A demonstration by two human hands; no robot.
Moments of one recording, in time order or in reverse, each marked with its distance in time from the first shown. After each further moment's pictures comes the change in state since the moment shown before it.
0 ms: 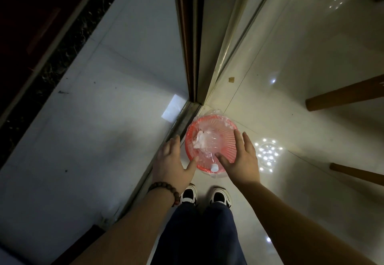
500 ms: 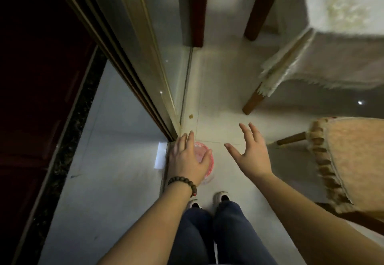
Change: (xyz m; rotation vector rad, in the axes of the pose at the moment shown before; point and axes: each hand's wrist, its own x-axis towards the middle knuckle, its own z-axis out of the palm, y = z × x) left_hand -0.157 0.173 -0.167 0.110 0.038 0.511; right_hand -0.194 -0.088 -0.255 0.156 0.445 0.135
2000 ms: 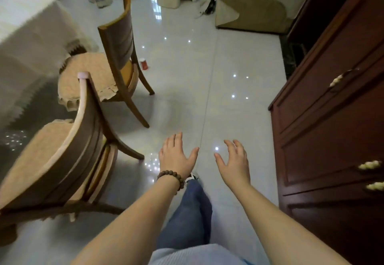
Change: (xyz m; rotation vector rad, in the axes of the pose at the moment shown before) left_hand -0.609 0.513 0.462 0.388 -0.625 1.260; right_hand -0.655 0.569 -0.305 0.296 0.967 1.173
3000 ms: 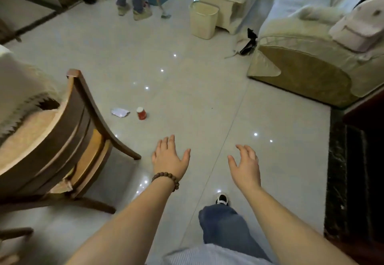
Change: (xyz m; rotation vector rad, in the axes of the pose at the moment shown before) left_hand 0.740 0.207 -0.013 -0.039 0.119 -0.325; right_hand 0.828 -0.082 -0.035 -0.021 -0.143 -0.127
